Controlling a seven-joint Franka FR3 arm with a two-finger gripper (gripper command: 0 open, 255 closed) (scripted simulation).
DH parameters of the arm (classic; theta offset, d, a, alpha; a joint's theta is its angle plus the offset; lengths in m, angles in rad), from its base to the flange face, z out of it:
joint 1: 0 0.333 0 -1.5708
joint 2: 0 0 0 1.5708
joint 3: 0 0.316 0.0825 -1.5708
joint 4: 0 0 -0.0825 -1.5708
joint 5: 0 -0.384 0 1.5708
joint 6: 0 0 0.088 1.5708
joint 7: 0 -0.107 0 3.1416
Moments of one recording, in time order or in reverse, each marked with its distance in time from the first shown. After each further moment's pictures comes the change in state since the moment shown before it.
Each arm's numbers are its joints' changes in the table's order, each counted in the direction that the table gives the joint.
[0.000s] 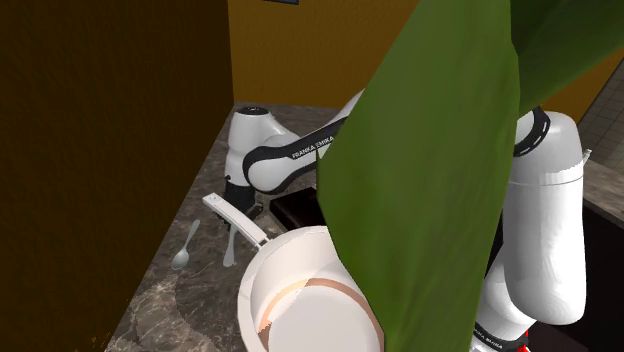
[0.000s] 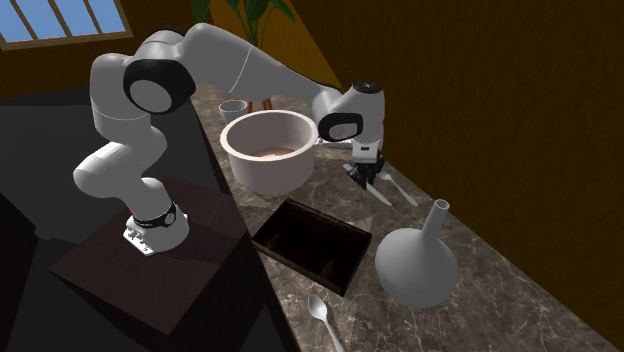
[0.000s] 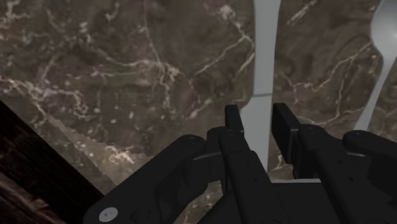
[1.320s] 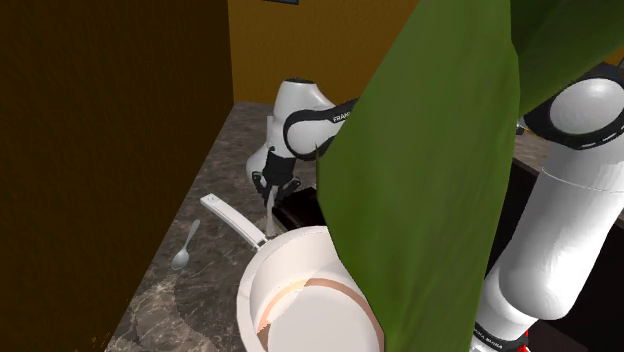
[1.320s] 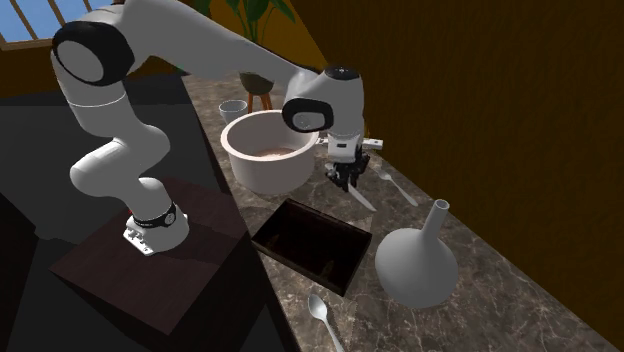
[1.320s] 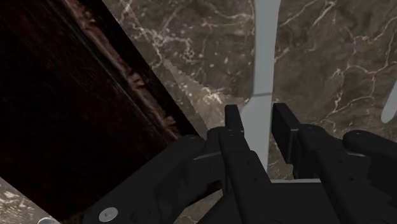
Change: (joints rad) arm -0.165 -0.301 0.009 0.241 -0.168 0.051 0.218
